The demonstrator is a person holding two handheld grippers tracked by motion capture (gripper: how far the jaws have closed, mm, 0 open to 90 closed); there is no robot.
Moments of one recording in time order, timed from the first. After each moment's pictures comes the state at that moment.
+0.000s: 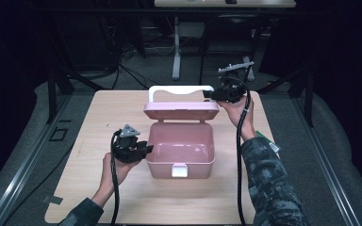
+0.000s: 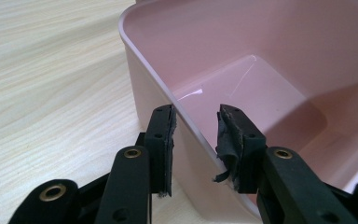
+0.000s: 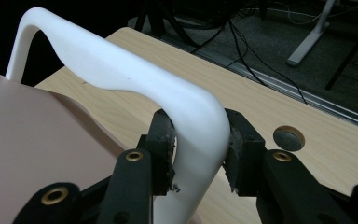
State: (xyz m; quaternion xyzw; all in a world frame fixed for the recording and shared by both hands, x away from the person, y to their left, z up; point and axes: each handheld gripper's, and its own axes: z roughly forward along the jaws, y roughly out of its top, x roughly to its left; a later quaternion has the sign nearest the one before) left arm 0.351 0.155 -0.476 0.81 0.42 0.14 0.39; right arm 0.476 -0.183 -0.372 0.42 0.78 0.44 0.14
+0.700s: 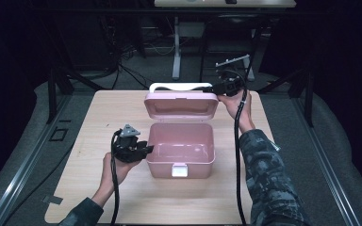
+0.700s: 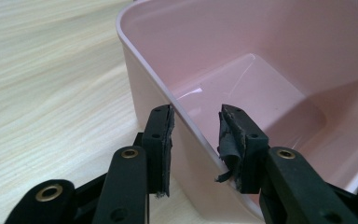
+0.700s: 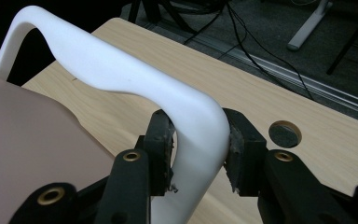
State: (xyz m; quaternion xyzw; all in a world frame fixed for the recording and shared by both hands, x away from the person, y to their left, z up) left arm 0.354 0.155 -0.478 0.81 0.42 0.13 0.39; right arm 0.503 -0.180 -0.371 0.43 0.79 0.42 0.13
